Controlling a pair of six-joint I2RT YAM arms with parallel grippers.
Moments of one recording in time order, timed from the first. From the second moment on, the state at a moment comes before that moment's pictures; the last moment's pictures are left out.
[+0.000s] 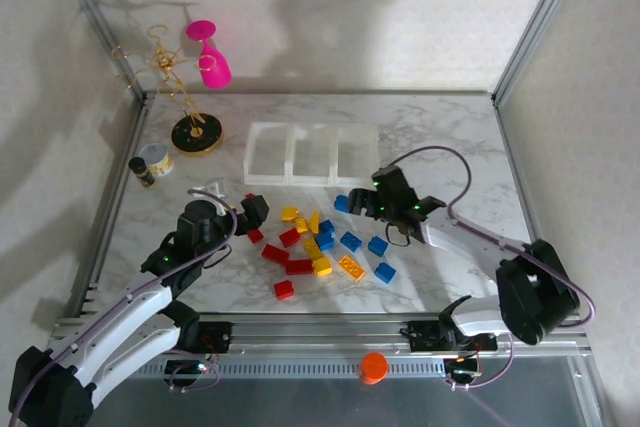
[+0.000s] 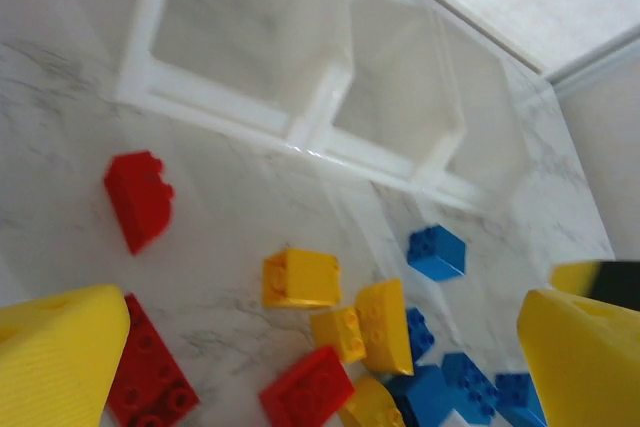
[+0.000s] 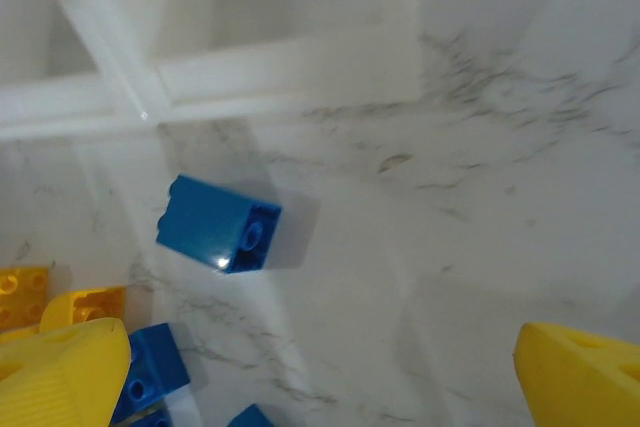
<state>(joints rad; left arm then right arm) -0.47 0.75 0.41 -0.10 -0.04 -0.74 0.64 1.38 0.78 -0.31 0.13 0.66</state>
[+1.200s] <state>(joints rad) -0.60 0.85 0.42 -0.05 -0.18 -0.79 0.80 1.90 1.16 -0.40 0.41 0.82</state>
